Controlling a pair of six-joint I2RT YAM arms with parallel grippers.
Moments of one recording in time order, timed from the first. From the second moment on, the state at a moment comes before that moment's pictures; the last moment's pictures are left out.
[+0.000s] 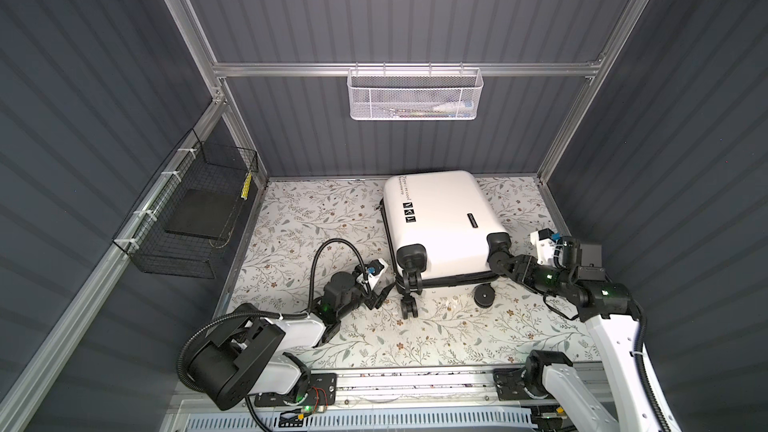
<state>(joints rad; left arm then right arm) -0.67 1.36 0.24 0.79 0.16 0.19 -0.05 0.77 0.85 -0.93 -0.54 0.45</state>
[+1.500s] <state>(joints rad) -0.67 1.31 0.27 0.71 0.17 0.23 0.00 0.73 0.75 -0.87 -0.51 0.49</state>
